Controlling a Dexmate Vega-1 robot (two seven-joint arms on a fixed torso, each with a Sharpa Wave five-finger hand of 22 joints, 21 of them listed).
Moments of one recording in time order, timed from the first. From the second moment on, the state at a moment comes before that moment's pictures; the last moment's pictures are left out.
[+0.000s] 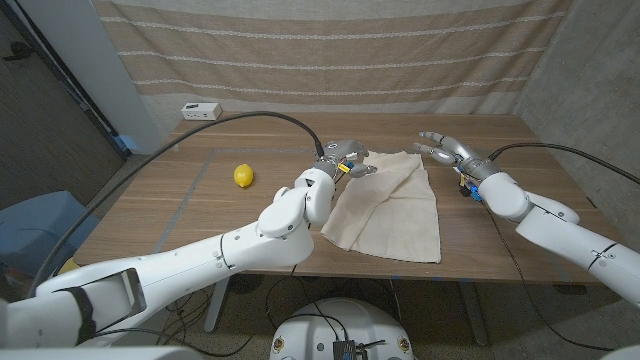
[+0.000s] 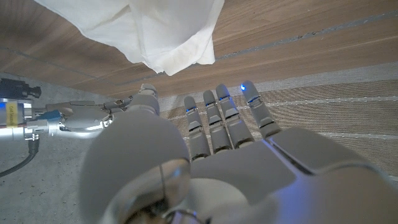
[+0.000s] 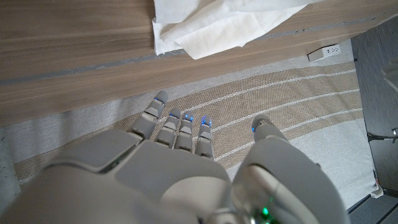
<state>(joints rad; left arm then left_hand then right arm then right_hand) 0.55 0.64 1.14 -2.27 0.65 1.04 -0.04 0.83 0.08 0.23 -0.09 0.18 0.52 -0.07 0.24 0.20 0.48 -0.04 0.29 0.28 0.46 -0.04 0.27 0.28 -0.03 0.15 1.13 0.19 -0.99 -0.96 -0.40 -1.76 -0.03 -0.06 -0.20 0.35 0.08 0.36 0.00 0.19 0.19 -0.07 0.19 0.18 0.16 0.04 0.19 0.19 0.14 0.03 0.19 0.19 0.26 0.07 0.18 0.17</state>
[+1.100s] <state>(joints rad) 0.55 0.74 1.06 -2.30 0.92 0.68 -0.43 0.97 0.10 0.28 -0.17 0.18 0.77 -0.20 0.28 0.20 0.48 -0.12 0.32 0.33 0.35 -0.04 0.28 0.33 -0.07 0.11 1.11 0.19 -0.99 -0.94 -0.43 -1.79 -0.04 -0.09 -0.19 0.36 0.08 0.36 -0.01 0.19 0.20 -0.06 0.19 0.18 0.17 0.04 0.19 0.19 0.15 0.02 0.19 0.19 0.27 0.07 0.19 0.17</state>
